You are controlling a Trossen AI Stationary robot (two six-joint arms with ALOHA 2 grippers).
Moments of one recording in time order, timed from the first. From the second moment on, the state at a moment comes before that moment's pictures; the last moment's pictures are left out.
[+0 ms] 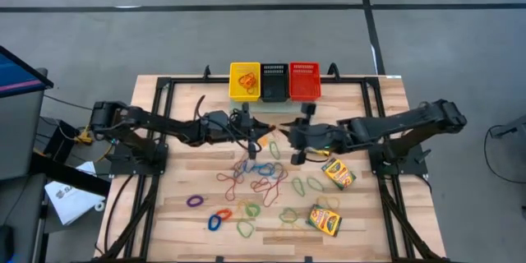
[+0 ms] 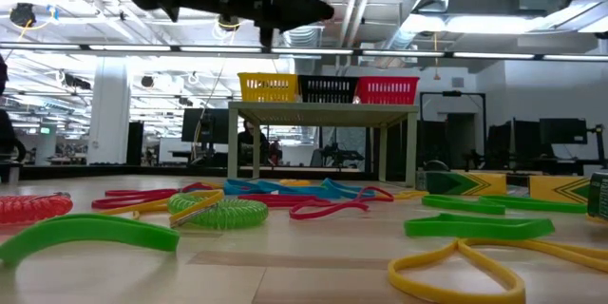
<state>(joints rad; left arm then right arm) 0.04 1.51 0.78 0.68 -0.16 -0.03 0.22 1.38 1.24 -0.41 0.65 -0.23</state>
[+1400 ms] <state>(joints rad) 0.56 1.38 0.88 0.09 -0.08 0.13 0.38 0.89 1.01 -0.52 0.86 0.05</state>
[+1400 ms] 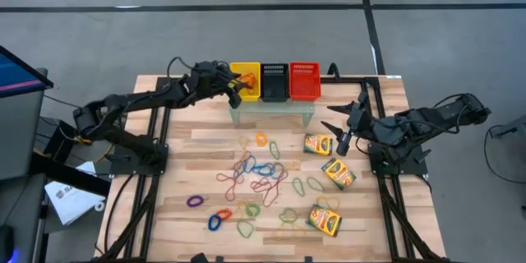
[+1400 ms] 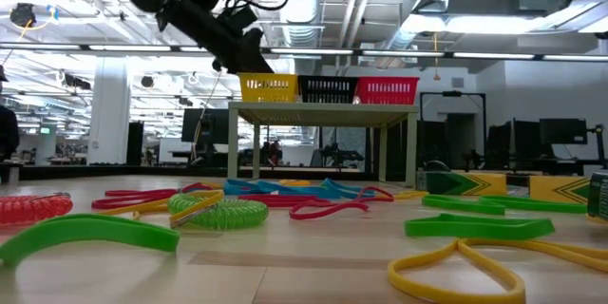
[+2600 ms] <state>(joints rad) -0.06 1.35 0.77 0.02 -0.38 -0.02 0.47 0.63 0.78 -0.63 0.95 0.31</state>
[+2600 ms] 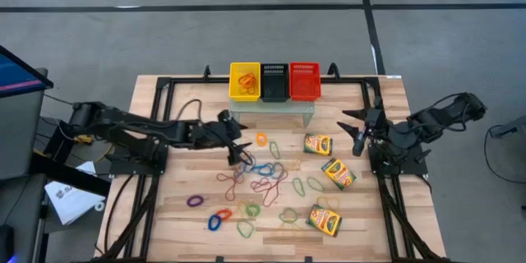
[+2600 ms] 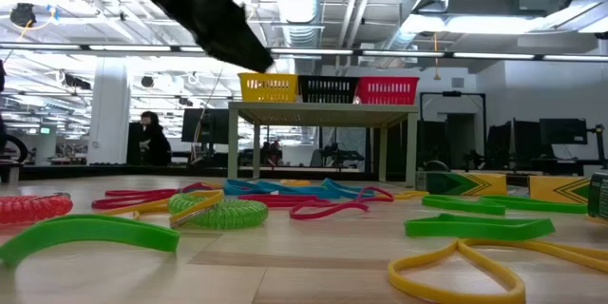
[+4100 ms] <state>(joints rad) 0.01 1.69 0.99 -0.41 -0.37 -0.50 0.52 0.60 0.70 -0.55 0.94 0.33</state>
